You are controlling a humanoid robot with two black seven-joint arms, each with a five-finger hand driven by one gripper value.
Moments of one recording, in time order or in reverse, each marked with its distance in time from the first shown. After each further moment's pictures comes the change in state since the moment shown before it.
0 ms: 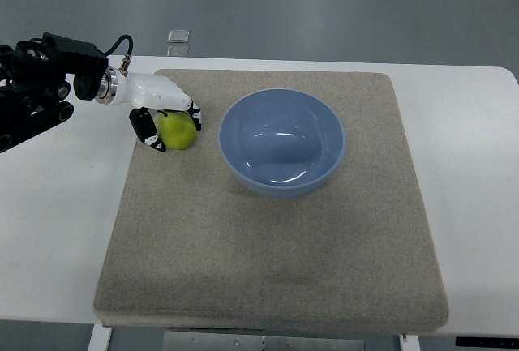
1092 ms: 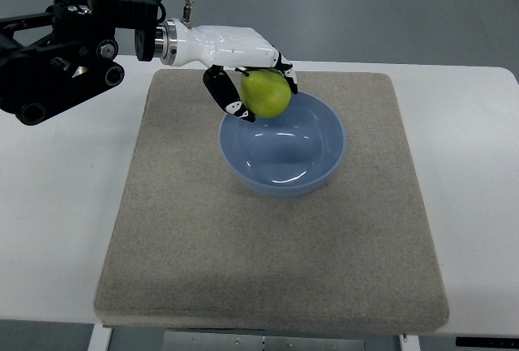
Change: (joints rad) left arm -0.080 -0.073 -0.204 -0.202 -0.109 -0.015 0.003; right arm 0.000 0.000 0.000 0.001 0.000 0.000 0.000
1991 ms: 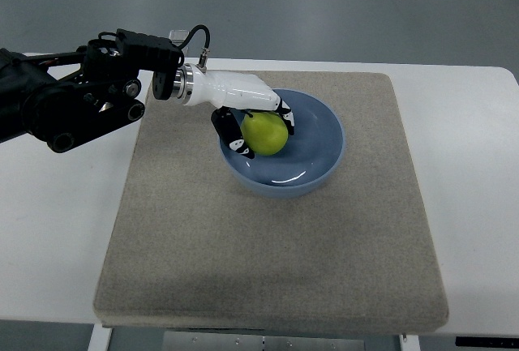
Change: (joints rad) left arm 0.070 -0.085 0.067 0.077 0.017 -0.001 0.010; right arm 0.000 0.000 0.000 0.000 0.000 0.000 0.000
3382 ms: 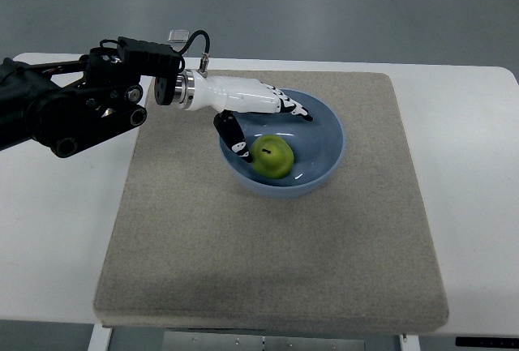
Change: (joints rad) left arm 0.021 -0.009 -0.021 0.004 -0.020 0.013 -0.001; right arm 0.000 0.000 0.000 0.000 0.000 0.000 0.000
